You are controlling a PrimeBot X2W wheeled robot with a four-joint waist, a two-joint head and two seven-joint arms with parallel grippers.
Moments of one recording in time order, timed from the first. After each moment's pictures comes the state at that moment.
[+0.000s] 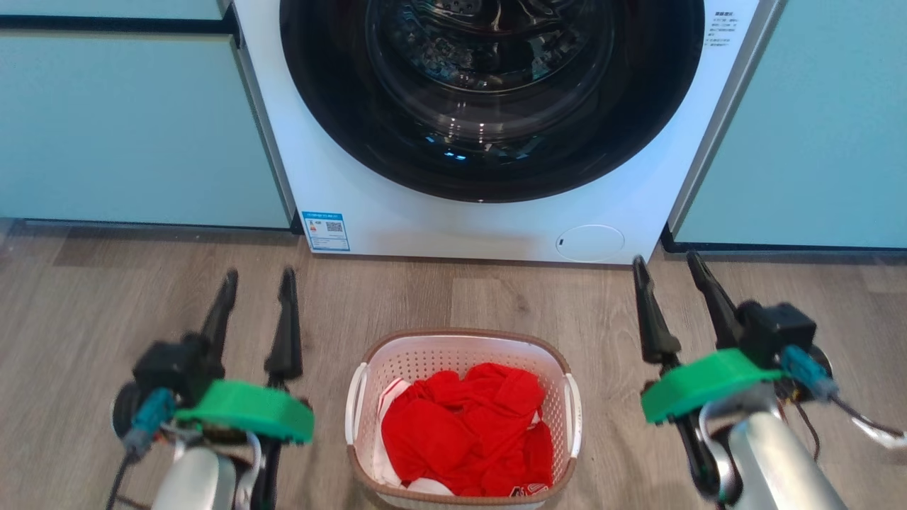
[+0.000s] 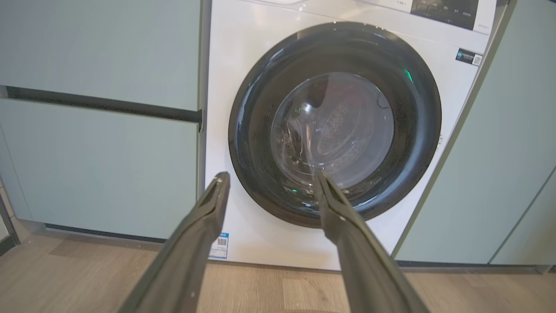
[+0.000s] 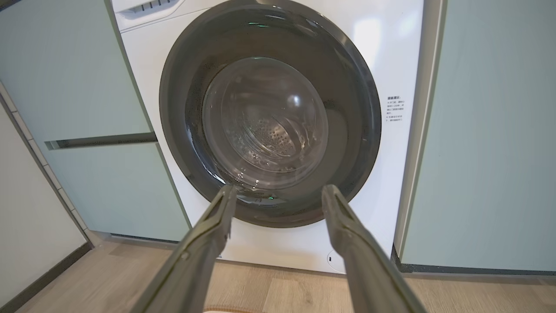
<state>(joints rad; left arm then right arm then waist) -0.07 0.06 -0.15 0.13 -0.28 -0.03 -0.26 -0.16 -0.06 0.20 0.21 0.31 0.12 -0.25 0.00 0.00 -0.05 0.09</state>
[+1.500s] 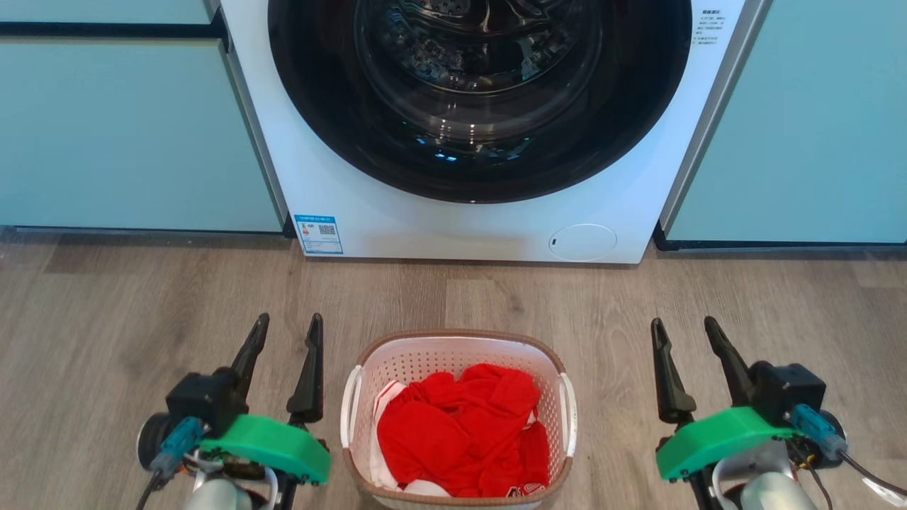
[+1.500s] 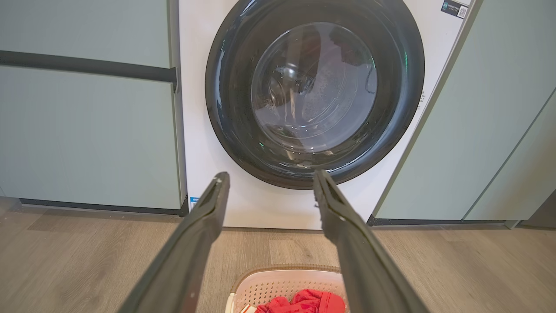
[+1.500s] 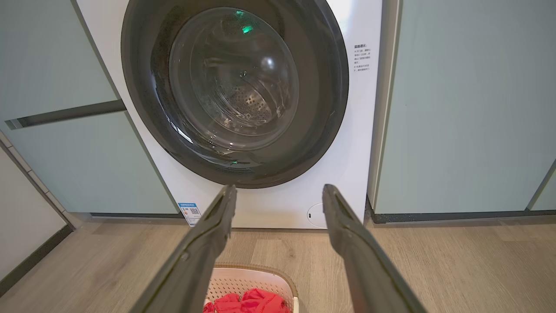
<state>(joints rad) 0.00 0.05 -0.18 0.19 -0.26 -0.09 -0.26 0.01 -0.05 0.13 0.18 0.28 0.12 -0.25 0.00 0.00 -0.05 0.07</state>
